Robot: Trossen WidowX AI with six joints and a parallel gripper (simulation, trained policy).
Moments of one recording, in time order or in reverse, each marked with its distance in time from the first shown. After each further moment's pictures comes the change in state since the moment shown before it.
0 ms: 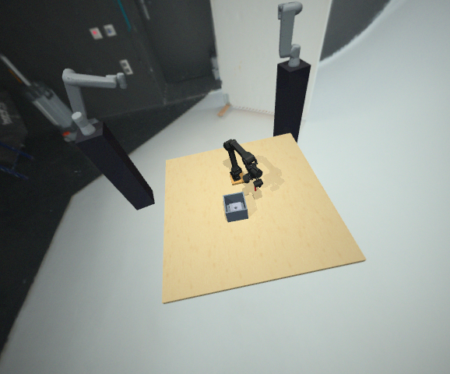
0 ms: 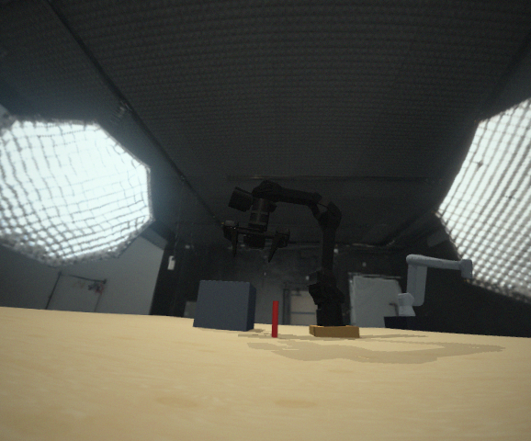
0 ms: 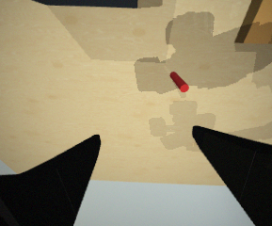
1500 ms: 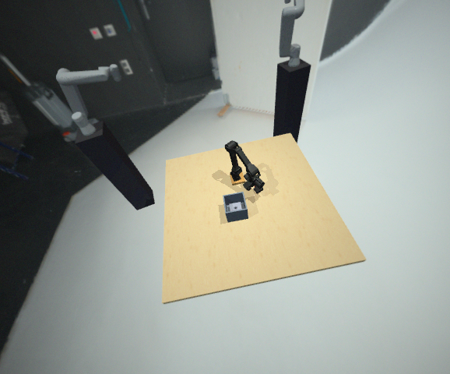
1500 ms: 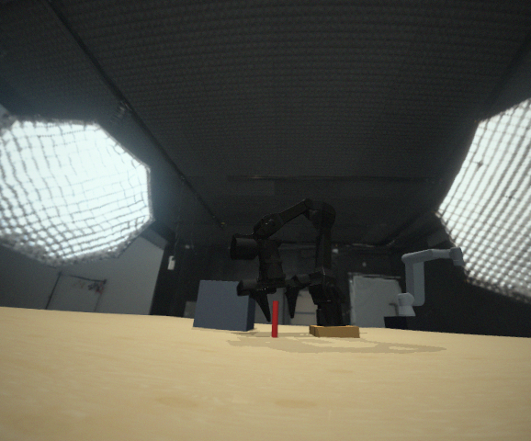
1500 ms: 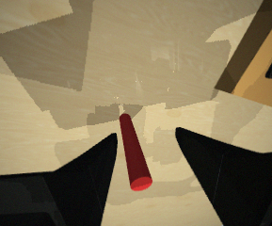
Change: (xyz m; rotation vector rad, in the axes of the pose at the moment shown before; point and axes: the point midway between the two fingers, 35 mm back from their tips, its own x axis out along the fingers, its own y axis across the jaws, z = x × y) arm 0.131 -0.084 0.038 -0.221 -0.102 -0.321
